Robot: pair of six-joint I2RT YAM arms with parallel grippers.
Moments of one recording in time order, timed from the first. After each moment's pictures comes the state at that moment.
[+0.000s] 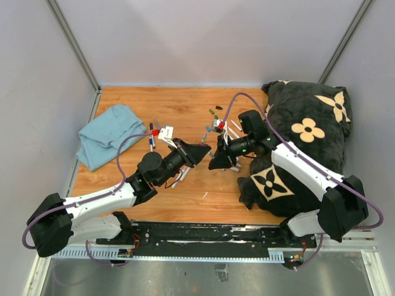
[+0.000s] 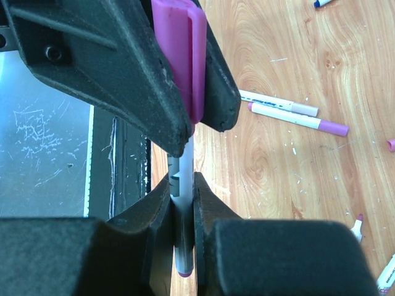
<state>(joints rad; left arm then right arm) -0.90 1.09 0.52 0.68 -0.16 -0.79 0.55 1.38 1.06 -0.45 -0.98 -0.27</state>
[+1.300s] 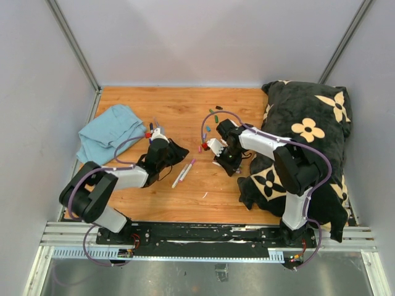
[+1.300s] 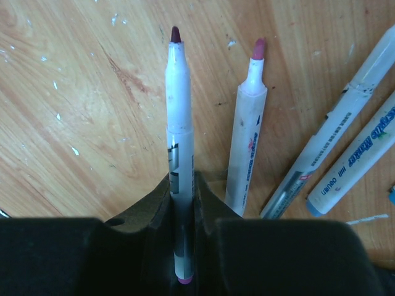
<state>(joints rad) -0.54 1.45 0.47 0.57 -0.09 -0.92 0.59 1.89 1.26 -0.83 -0.27 -0.51</state>
